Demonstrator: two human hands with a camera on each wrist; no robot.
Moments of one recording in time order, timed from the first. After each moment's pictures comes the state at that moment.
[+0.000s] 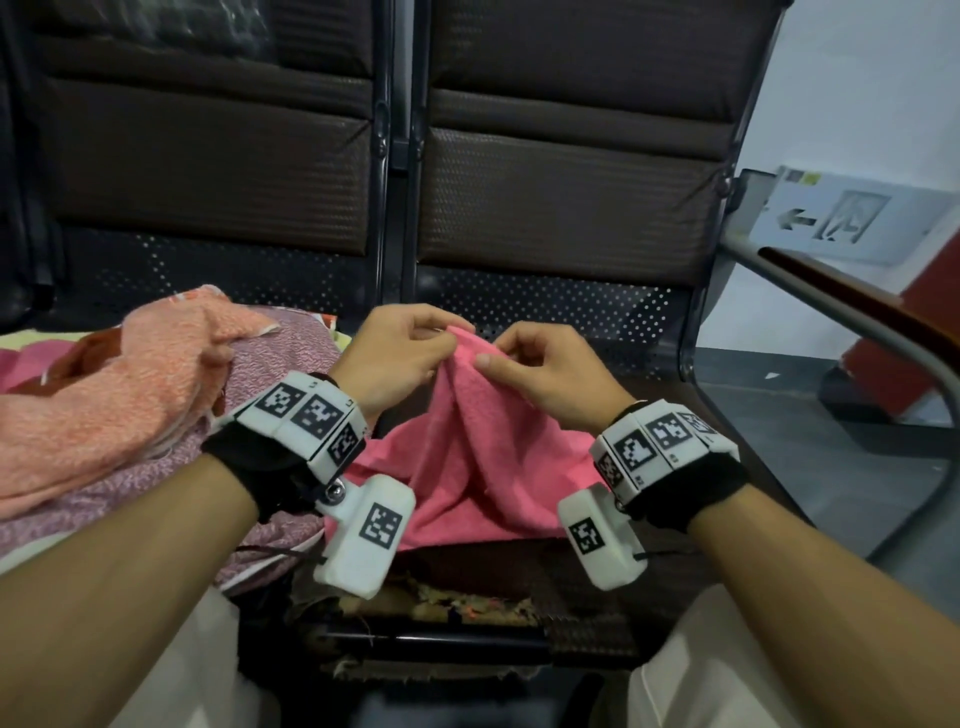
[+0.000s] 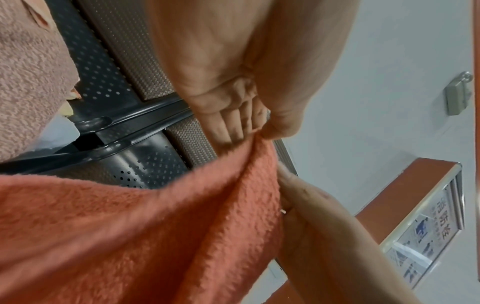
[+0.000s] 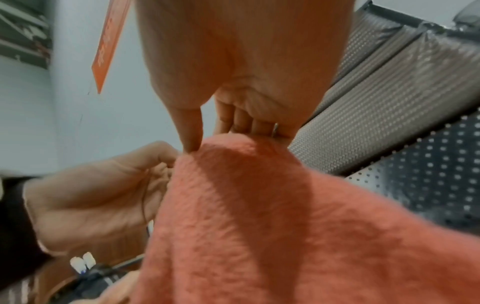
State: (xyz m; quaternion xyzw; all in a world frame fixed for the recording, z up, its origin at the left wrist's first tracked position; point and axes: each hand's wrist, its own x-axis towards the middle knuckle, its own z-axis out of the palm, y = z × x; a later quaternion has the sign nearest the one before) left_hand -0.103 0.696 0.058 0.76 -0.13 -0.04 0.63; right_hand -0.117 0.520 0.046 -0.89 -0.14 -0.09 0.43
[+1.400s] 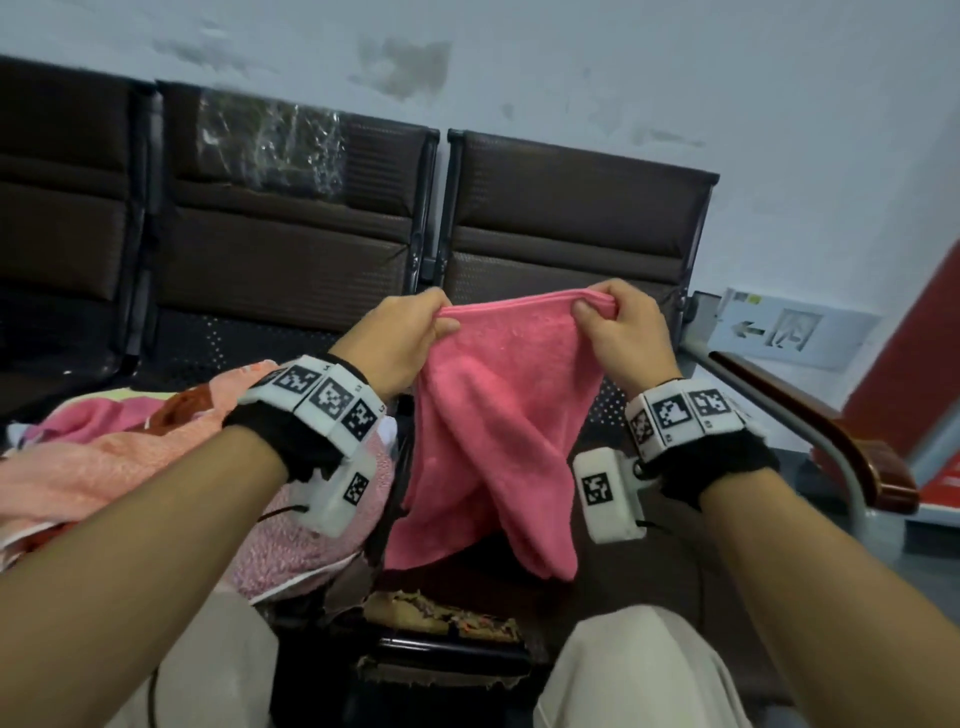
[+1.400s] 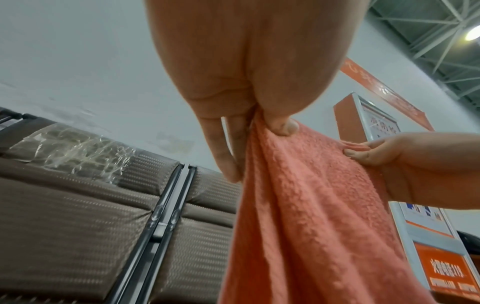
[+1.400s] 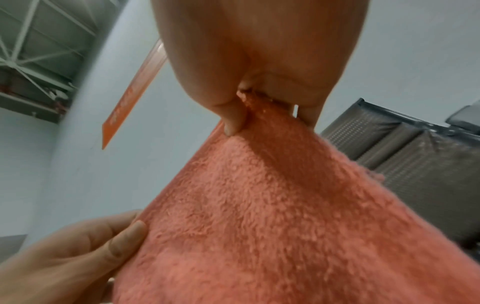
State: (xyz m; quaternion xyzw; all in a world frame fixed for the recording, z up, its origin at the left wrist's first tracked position) left_hand -0.144 0.736 0.163 0.89 -0.26 0.20 0.32; right_hand -0.167 0.504 0.180 -0.87 -0.03 -0.33 0.37
